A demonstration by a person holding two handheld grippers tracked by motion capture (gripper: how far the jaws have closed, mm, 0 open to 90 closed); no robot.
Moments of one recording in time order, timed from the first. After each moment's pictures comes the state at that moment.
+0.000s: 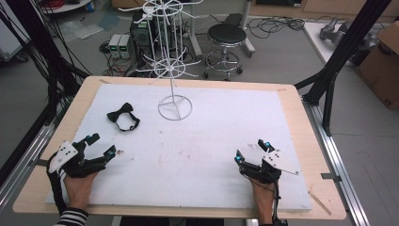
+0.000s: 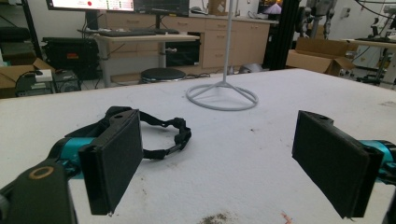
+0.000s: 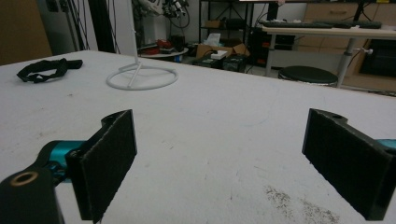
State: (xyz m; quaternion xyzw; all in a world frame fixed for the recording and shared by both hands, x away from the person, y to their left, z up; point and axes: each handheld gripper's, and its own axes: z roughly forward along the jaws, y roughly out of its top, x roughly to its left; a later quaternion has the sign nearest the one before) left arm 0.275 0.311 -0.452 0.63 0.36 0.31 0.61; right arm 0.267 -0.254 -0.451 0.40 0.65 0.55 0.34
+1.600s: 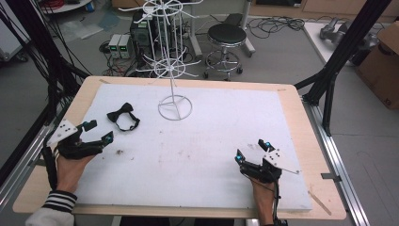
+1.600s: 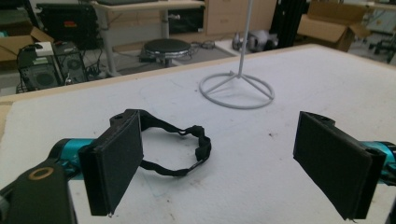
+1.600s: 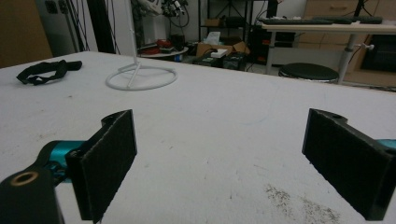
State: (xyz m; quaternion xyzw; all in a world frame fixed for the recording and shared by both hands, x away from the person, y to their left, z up) left arm 0.312 0.315 -0.401 0.69 0.39 0.28 0.55; right arm 0.269 -0.256 -0.451 0.41 0.64 0.55 0.34
